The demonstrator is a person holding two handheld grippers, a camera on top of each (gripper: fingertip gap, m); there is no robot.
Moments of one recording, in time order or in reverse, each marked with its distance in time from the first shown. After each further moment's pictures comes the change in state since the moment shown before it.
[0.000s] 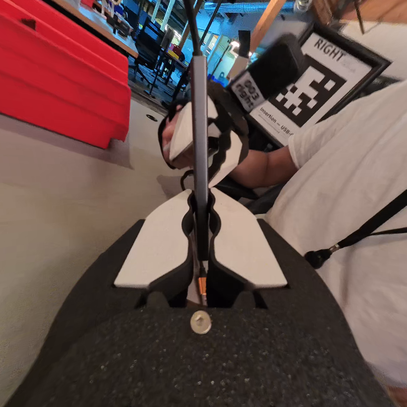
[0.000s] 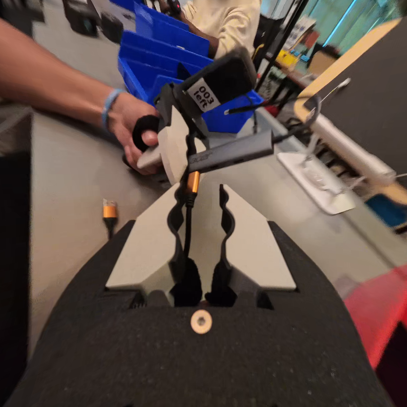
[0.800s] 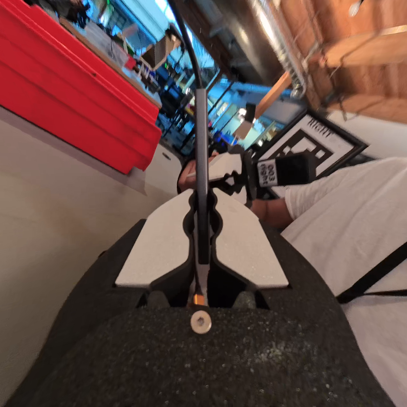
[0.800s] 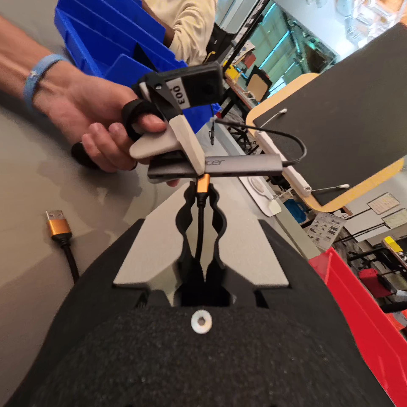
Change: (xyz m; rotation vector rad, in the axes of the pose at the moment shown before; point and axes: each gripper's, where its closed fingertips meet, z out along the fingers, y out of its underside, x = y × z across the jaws) left arm -0.014 -0.033 -0.012 0.253 -0.051 -0.117; right arm 0.015 -0.006 0.004 -0.021 0.257 -0.221
